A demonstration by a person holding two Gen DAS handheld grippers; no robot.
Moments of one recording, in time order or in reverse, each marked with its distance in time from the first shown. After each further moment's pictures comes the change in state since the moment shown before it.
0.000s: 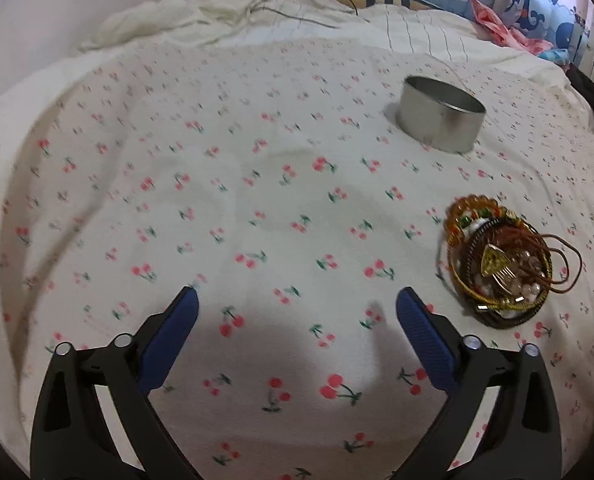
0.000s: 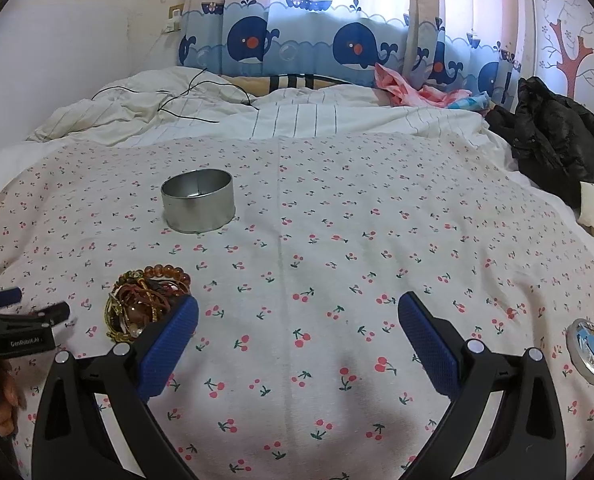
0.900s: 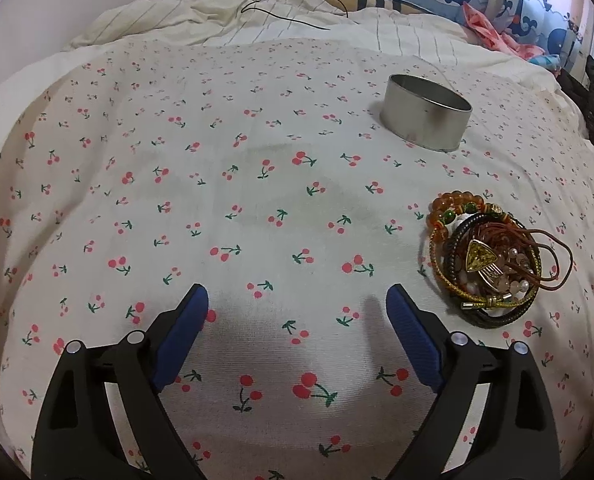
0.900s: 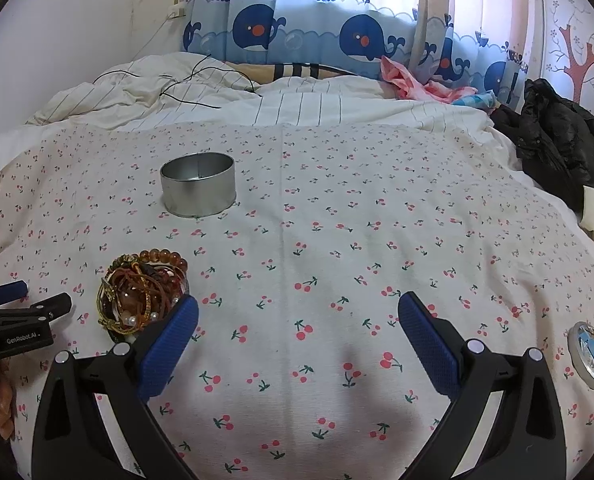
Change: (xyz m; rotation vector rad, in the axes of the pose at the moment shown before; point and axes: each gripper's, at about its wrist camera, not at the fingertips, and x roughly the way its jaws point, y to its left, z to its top) left arm 0.001 -0.006 -0.005 -0.009 -0.022 -0.049; right arm 0.009 0.008 -0.004 -0.034 0.037 -0.006
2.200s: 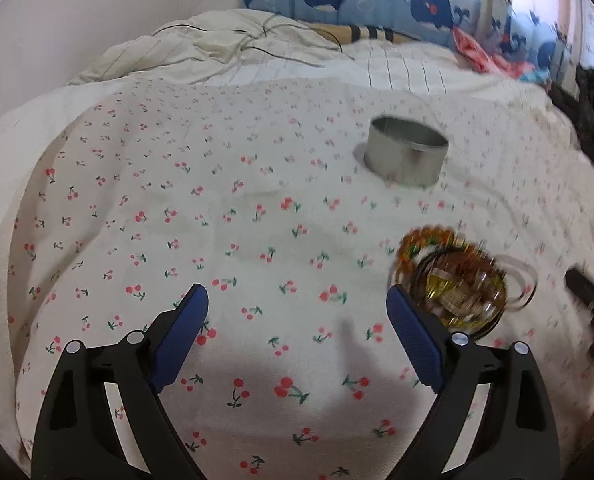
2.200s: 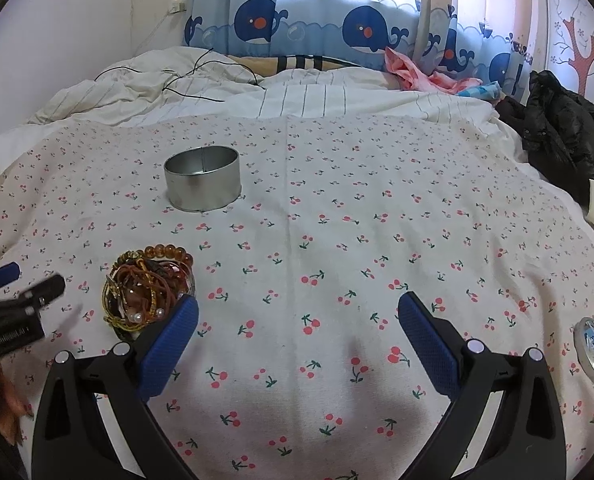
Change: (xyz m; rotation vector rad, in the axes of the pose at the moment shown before) left arm -0.037 -0.011 0.010 0.003 -0.129 0.012; right arm 0.003 0.000 0.001 0.010 0.030 0.024
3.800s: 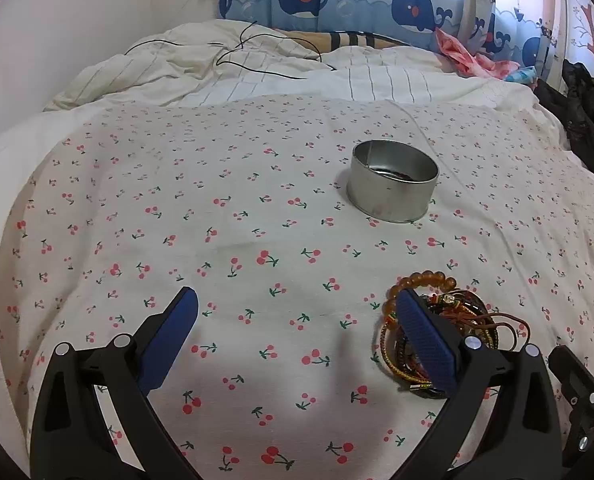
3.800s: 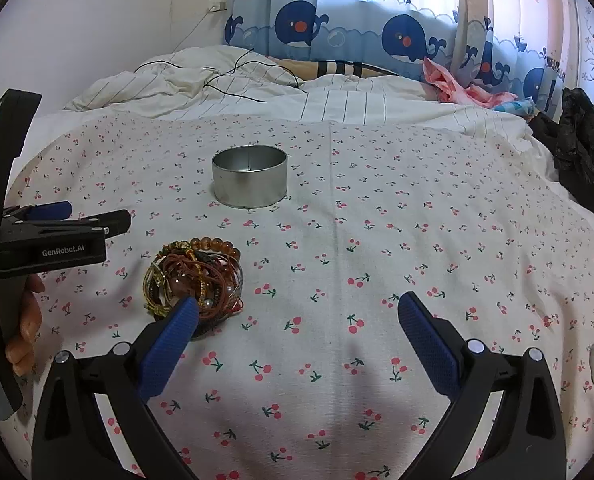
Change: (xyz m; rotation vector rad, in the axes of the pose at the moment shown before) left arm 0.022 -0.012 0.036 0.072 -0.005 -0.049; right arm -0.008 0.019 0.000 -0.070 -0.002 0.121
